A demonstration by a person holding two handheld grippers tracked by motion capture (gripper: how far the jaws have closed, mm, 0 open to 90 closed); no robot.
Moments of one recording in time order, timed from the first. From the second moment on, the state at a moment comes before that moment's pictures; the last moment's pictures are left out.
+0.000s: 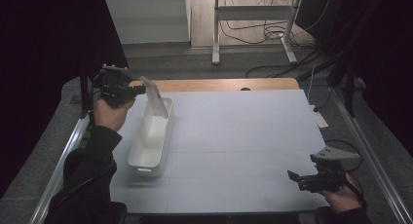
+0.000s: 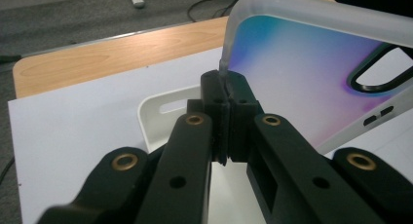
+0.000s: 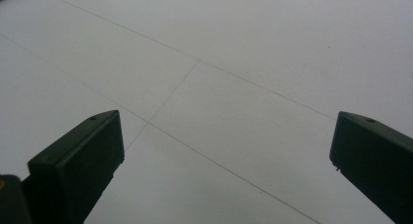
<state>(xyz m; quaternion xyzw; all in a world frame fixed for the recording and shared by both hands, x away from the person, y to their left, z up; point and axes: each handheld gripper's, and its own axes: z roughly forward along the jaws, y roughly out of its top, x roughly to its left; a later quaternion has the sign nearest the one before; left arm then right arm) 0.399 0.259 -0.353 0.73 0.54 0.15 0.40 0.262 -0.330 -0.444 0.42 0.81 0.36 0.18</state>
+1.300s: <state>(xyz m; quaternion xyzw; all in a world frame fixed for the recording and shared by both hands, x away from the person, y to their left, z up) 0.435 0.268 -0.408 0.70 0.60 0.16 0.36 0.263 -0.329 -0.445 0.42 0.82 0.35 0.18</state>
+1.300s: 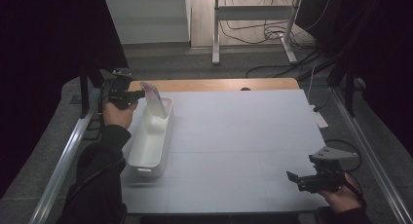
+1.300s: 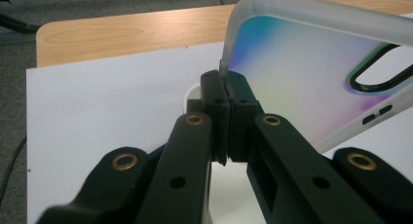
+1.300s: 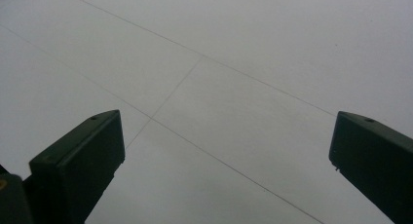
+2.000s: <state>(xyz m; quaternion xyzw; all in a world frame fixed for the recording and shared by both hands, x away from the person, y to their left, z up) 0.447 0.265 -0.438 0.69 0.62 0.16 0.34 0.263 -0.327 -0.446 0.41 0.82 0.35 0.17</state>
